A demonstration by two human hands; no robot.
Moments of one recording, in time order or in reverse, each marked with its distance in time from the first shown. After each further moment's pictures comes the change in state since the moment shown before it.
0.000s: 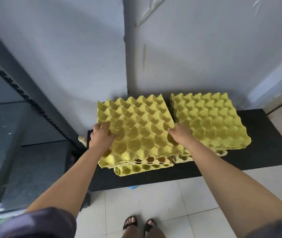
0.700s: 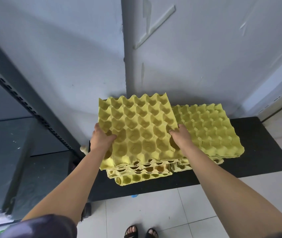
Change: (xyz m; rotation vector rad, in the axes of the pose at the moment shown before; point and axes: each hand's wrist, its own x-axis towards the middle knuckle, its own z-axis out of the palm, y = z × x) left_hand 0.002 0.024 -0.038 -0.413 0.097 -0.097; right_hand -0.011 -0.022 -0.028 0.591 0.142 0.102
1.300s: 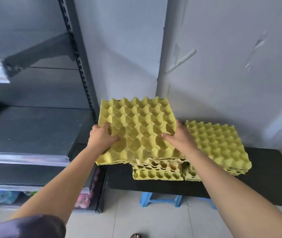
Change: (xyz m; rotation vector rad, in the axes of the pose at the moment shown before) left_hand -0.157 -0.035 -0.126 0.276 0.154 0.134; right_hand -0.160 -0.038 -0.010 -0.467 -0.017 -0.561
